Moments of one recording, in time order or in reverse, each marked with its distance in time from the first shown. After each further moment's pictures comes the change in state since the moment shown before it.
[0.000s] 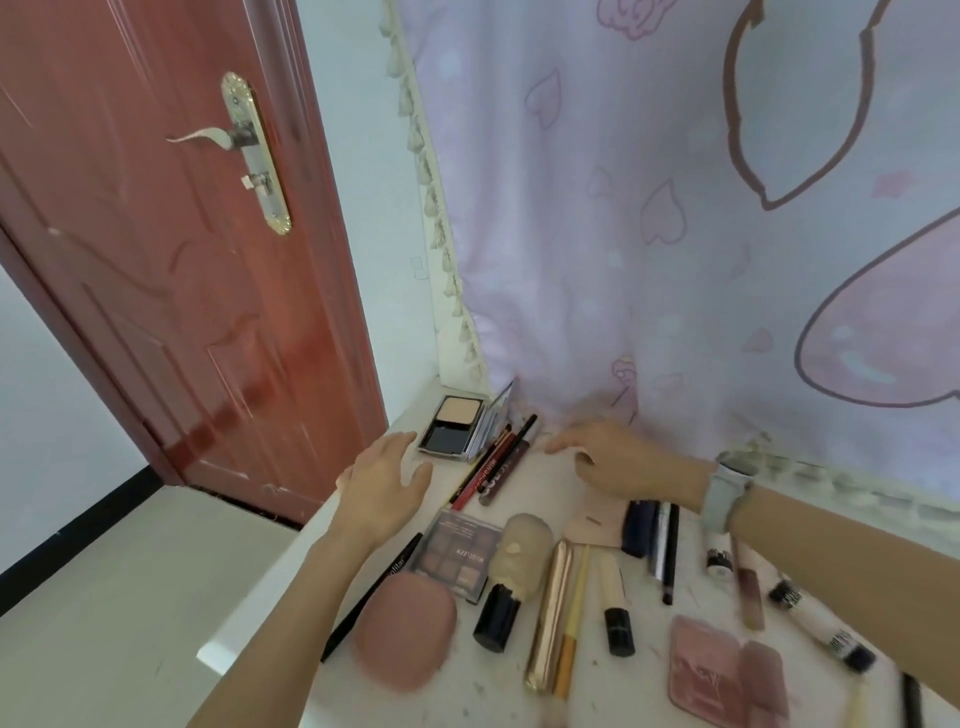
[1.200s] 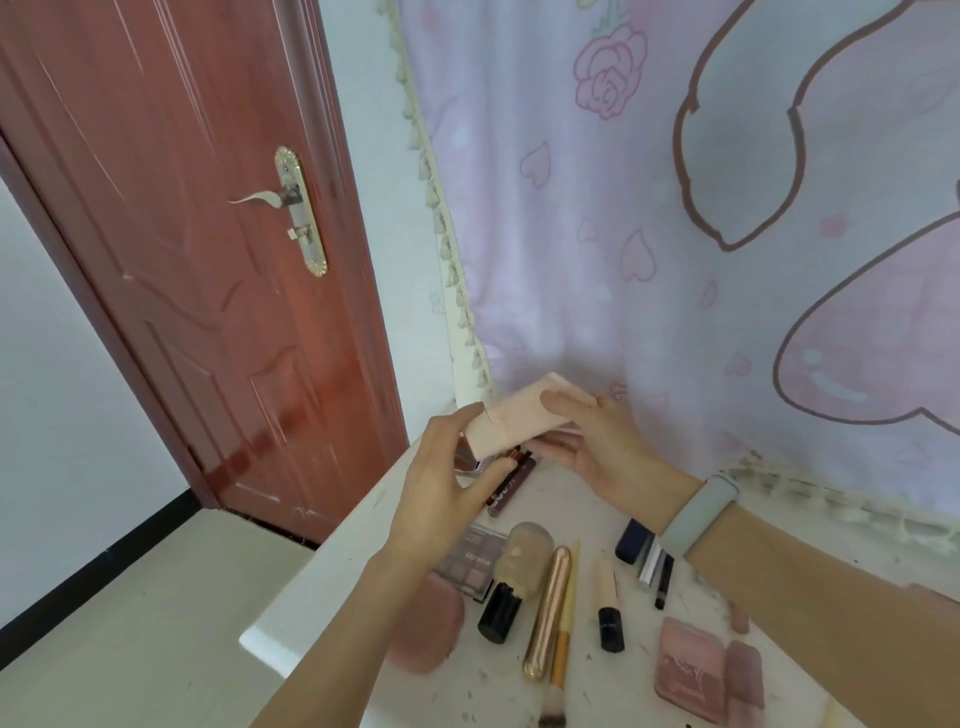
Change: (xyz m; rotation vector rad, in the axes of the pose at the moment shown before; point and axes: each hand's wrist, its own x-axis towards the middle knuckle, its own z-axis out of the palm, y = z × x) left_hand -0.046 0.086 -0.032 -0.456 0.299 0.424; right_hand -0.030 -0.092 -0.042 1.700 0.360 0.253
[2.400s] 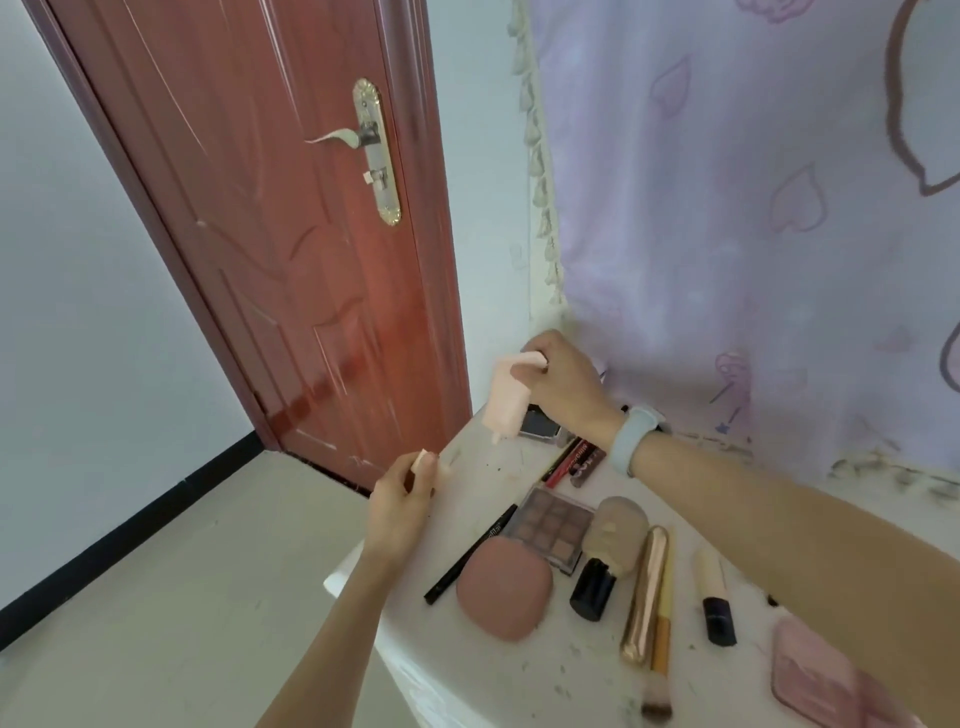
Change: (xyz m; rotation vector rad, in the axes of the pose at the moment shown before) left_hand -0.058 -0.104 -0.064 0.004 0.112 -0.668; right_hand 0.095 0.070 0.065 -1.079 -0.065 -0.469
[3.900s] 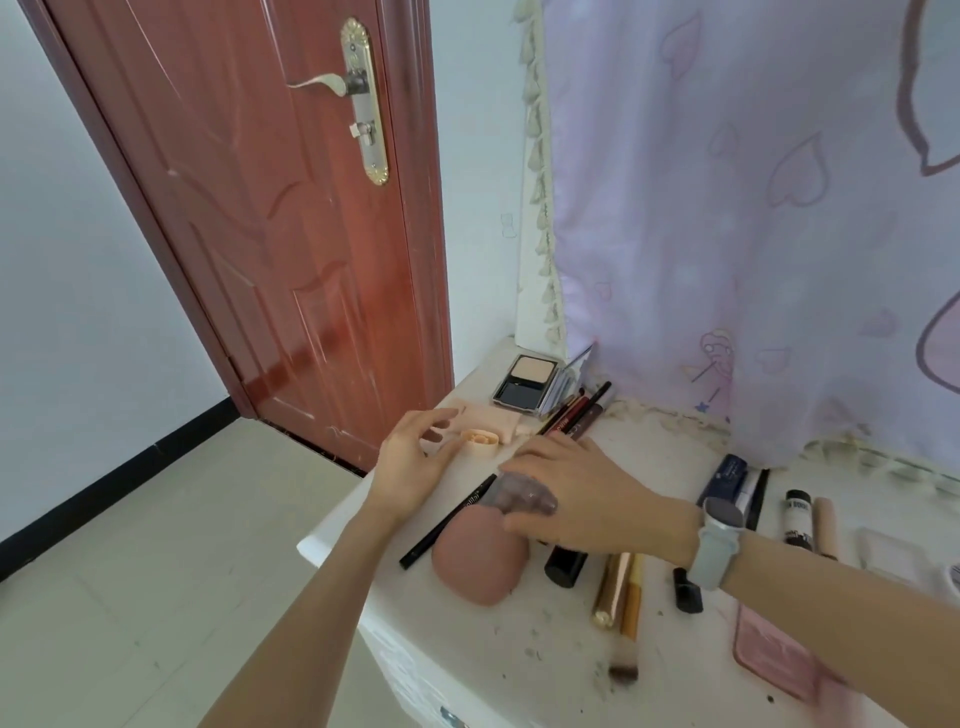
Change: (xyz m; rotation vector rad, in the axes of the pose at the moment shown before) left_hand 0.007 0.013 0.019 0.111 -0.130 0.205; right_hand -0.106 0.027 -0.015 -0.629 -0.526 -0.361
